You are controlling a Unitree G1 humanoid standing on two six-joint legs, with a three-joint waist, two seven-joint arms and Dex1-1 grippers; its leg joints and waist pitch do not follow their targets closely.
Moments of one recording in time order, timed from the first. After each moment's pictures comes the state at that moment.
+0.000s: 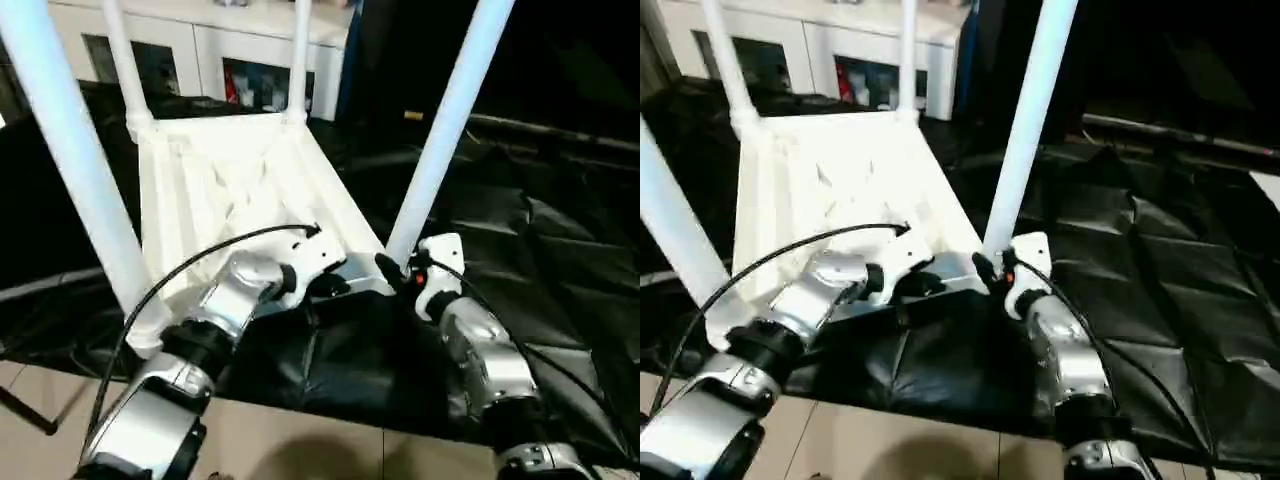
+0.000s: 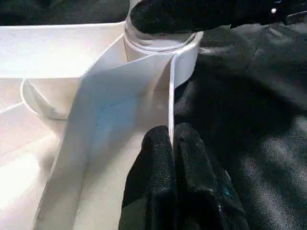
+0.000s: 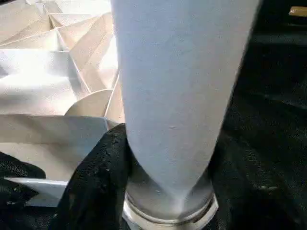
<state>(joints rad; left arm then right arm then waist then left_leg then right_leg) -0.68 0.15 -0.31 0.72 0.15 0.19 -0.89 -0.35 -0.07 -0.03 0.53 0.09 0.05 0.40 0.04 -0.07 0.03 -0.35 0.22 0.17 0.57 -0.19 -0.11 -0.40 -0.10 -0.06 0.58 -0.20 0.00</state>
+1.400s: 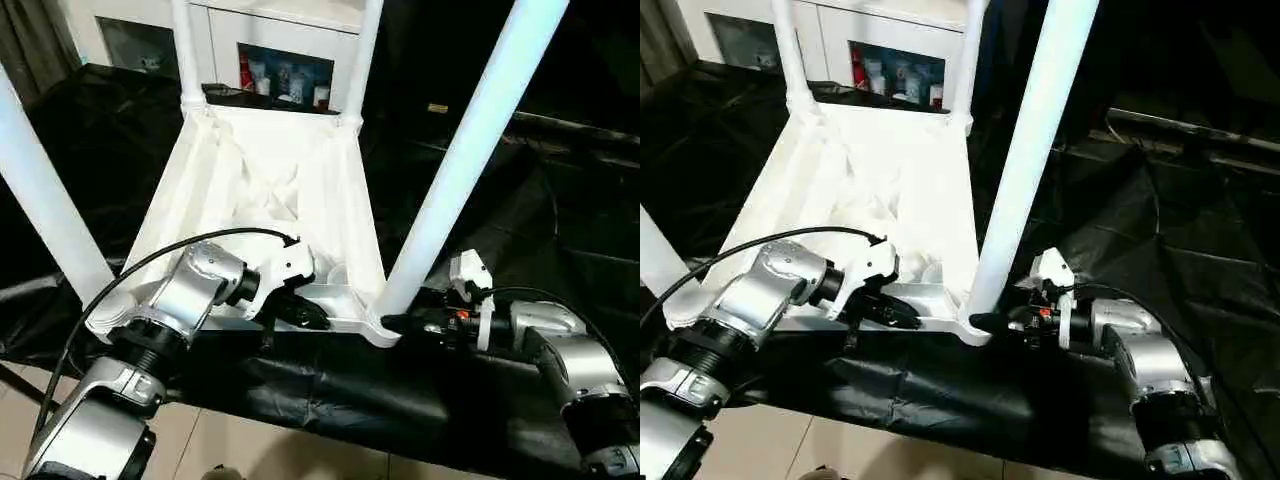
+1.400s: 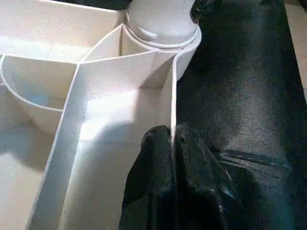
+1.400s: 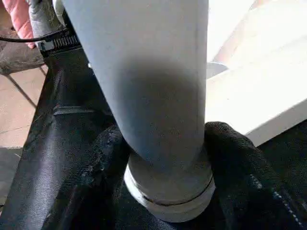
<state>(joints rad) -0.63 0.35 -0.36 0.52 0.04 0.26 -1.36 -0.31 -0.42 0.08 0.42 0.29 0.18 1.24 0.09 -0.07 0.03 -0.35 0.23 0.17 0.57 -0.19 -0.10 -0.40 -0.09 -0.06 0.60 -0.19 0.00</state>
